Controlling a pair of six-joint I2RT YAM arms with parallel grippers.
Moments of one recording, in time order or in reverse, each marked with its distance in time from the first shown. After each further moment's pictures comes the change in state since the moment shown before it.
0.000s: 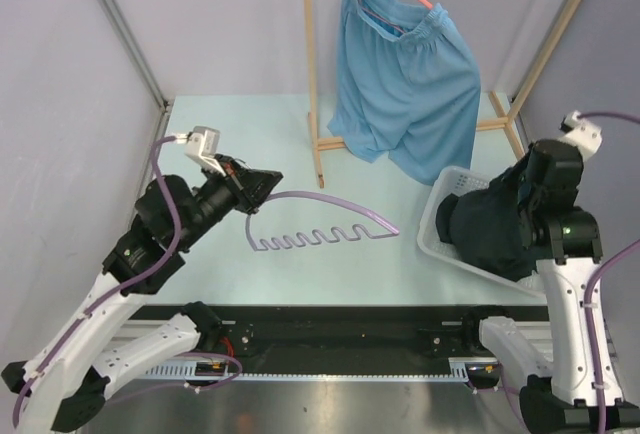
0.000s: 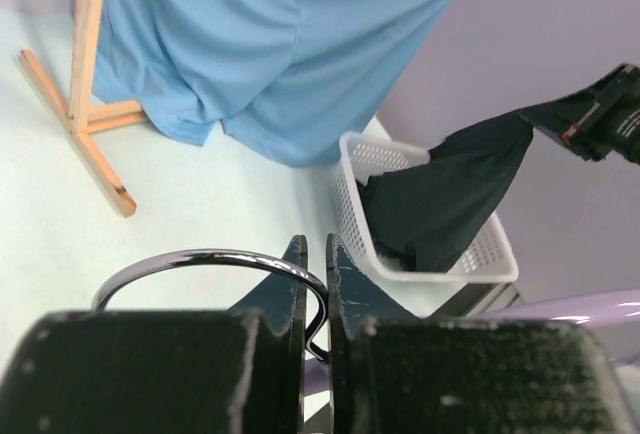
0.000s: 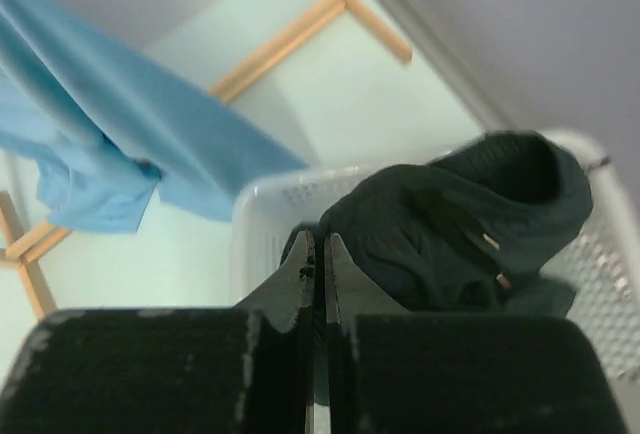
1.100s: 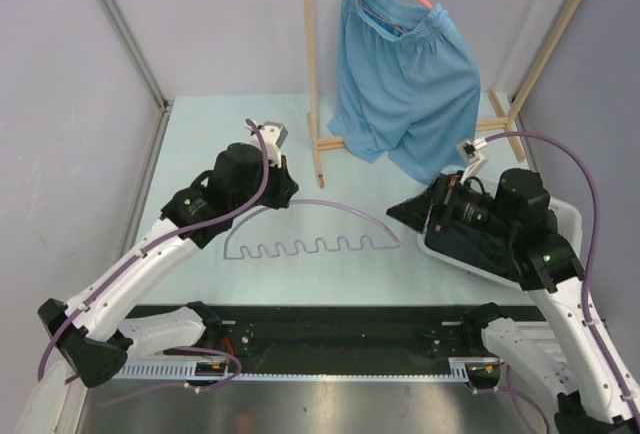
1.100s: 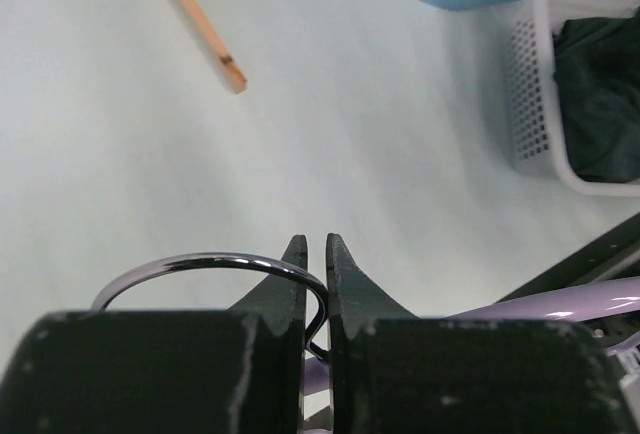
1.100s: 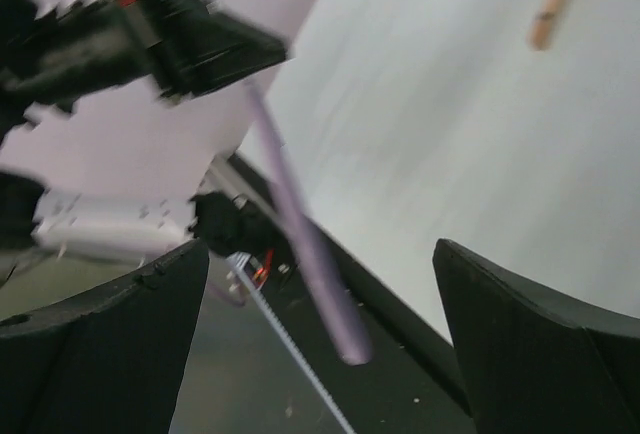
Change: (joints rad) left arm 0.000 0.343 0.090 -0.207 -0.034 0.188; right arm 0.298 -0.169 -0.284 0.207 -1.004 0.230
